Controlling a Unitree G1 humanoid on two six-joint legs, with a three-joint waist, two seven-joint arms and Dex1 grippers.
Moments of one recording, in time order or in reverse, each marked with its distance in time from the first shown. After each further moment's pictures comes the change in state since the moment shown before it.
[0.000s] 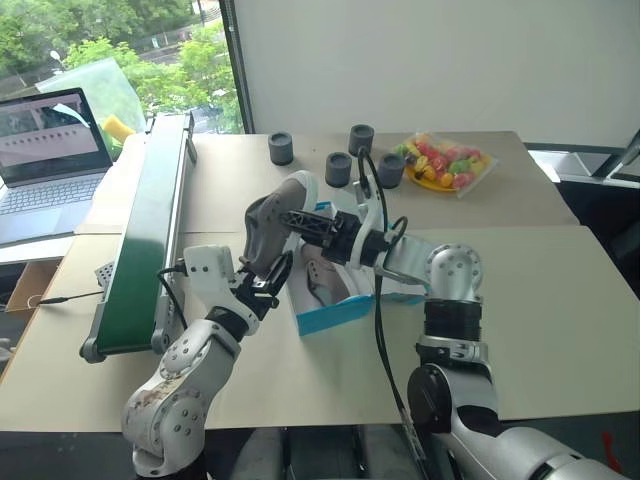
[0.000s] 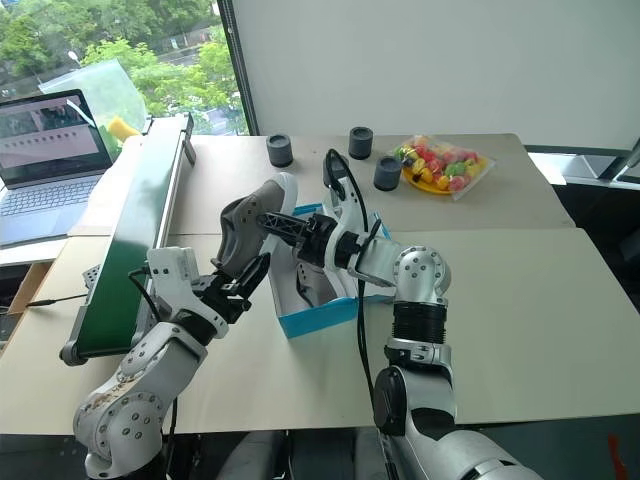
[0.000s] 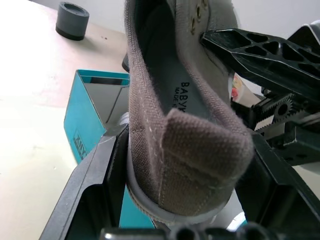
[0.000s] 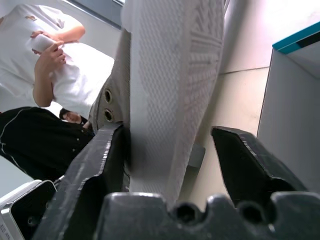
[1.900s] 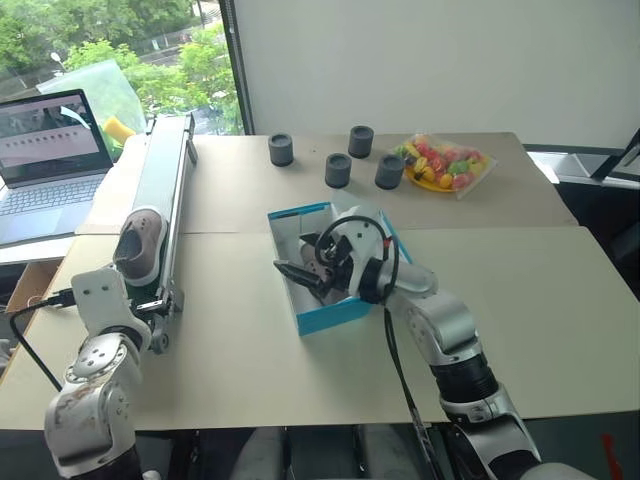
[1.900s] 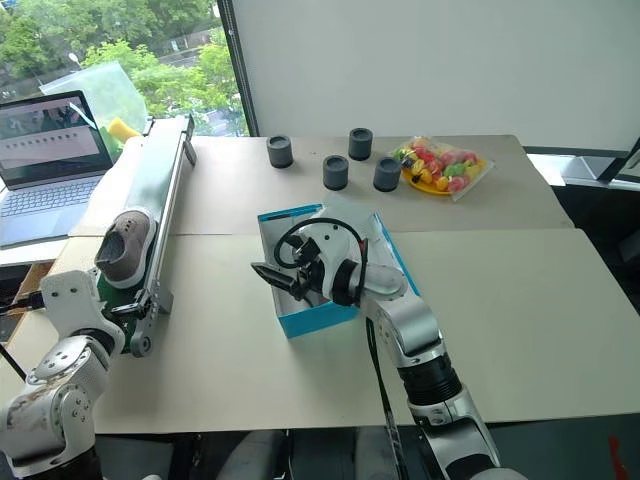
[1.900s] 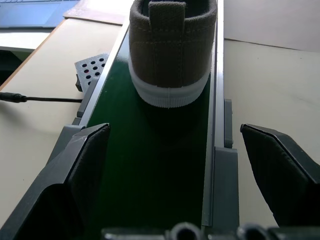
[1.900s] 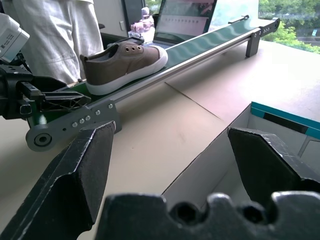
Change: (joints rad) left arm 0.019 0.212 0.357 0.195 0.353 0.113 0.062; right arm 0.306 -0.219 0.595 -0.320 -0.579 -0.700 0.418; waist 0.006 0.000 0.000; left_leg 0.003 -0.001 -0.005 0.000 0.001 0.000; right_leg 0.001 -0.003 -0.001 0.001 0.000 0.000
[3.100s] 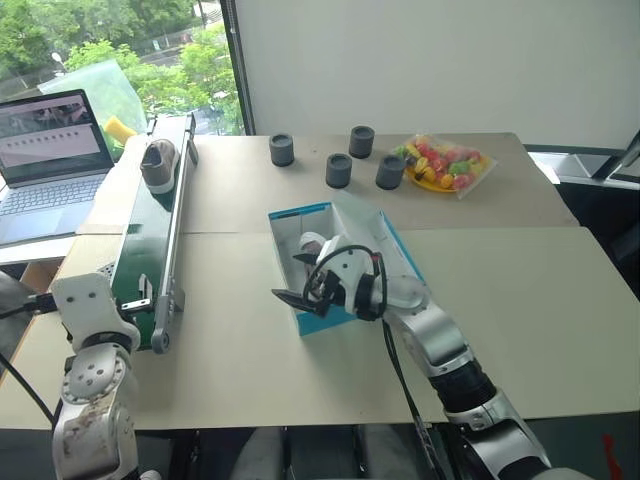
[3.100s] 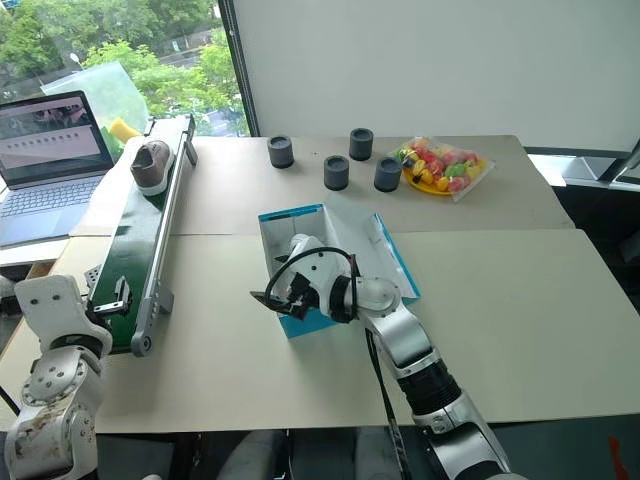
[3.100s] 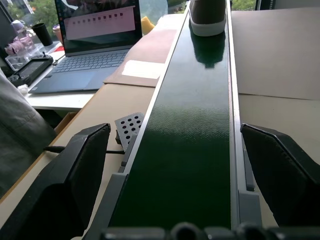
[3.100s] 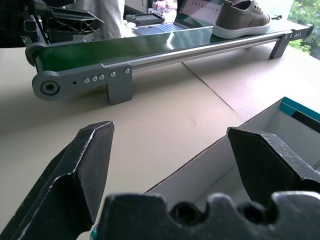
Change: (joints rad) left arm 0.126 -0.017 -0.046 -0.024 0.100 -0.323 0.037; right arm 0.041 -0.048 0.120 0.082 -0.151 -0.236 0.086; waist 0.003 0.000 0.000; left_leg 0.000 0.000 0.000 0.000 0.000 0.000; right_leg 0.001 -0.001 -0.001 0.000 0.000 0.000
